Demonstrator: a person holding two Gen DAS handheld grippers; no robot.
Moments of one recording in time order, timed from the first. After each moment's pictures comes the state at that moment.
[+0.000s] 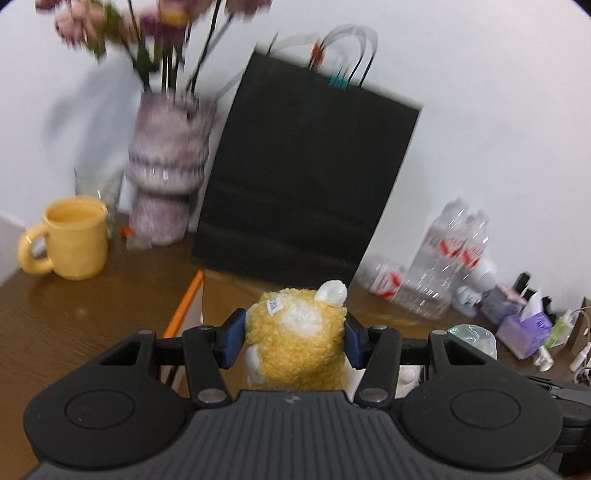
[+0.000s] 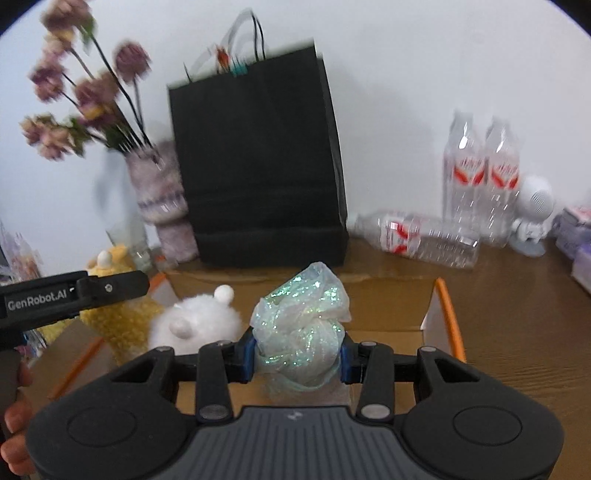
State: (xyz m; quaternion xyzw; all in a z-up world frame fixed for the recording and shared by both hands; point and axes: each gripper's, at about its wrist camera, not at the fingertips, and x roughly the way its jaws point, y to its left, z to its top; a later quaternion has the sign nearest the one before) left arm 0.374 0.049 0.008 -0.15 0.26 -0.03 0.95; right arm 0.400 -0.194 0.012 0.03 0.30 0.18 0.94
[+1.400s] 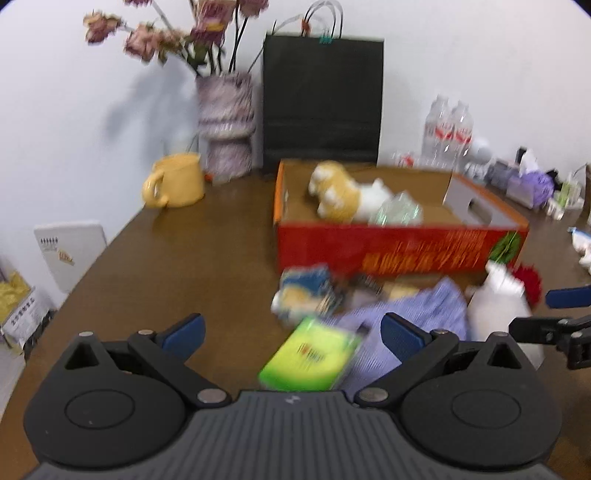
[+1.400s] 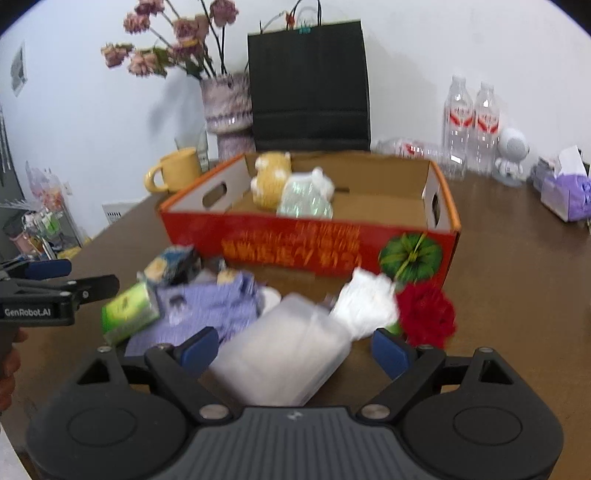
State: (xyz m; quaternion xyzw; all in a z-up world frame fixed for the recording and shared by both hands) left arm 0.140 0.075 -0.029 0.00 0.31 0.01 0.95; right arm 0.169 -0.200 -0.014 -0.01 0.35 0.19 0.92
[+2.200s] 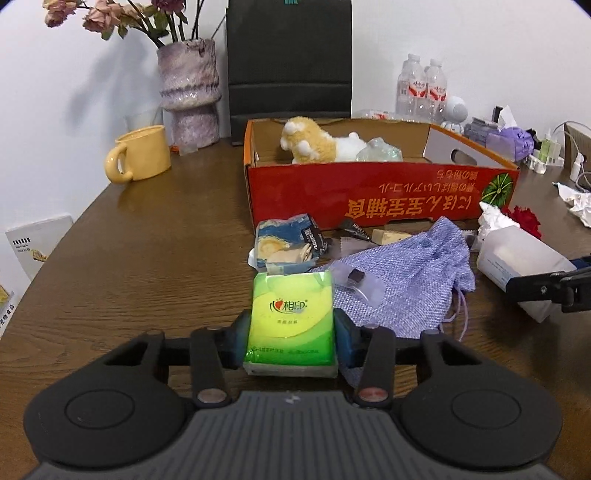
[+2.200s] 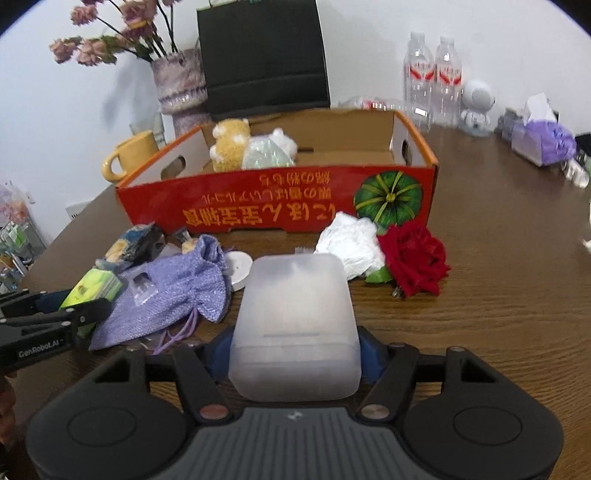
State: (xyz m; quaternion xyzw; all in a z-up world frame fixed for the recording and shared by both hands) left arm 0.147 0.073 -0.057 0.03 0.32 -0.05 0.95; right arm 0.170 -0.199 -0.037 0.02 0.38 0.13 0.92
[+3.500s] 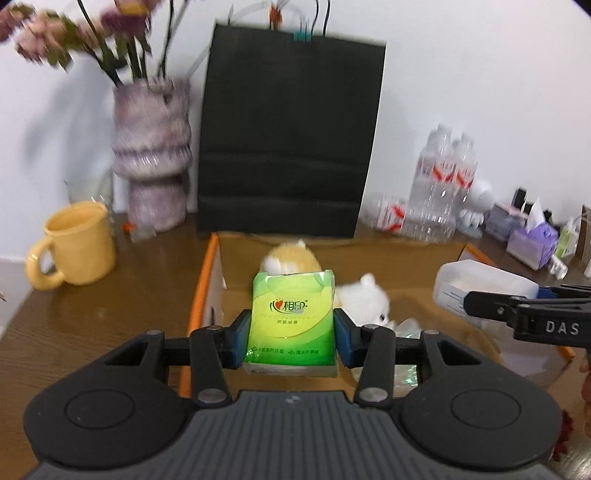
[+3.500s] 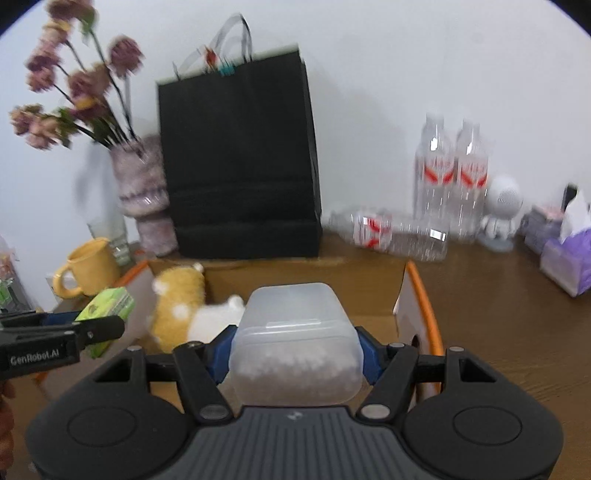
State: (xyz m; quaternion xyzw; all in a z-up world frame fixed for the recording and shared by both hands) left arm 0.349 0.054 -0.015 -0.03 0.29 -0.07 0.95; right arm 0.371 -0.199 0.008 0.03 0.29 0.13 0.95
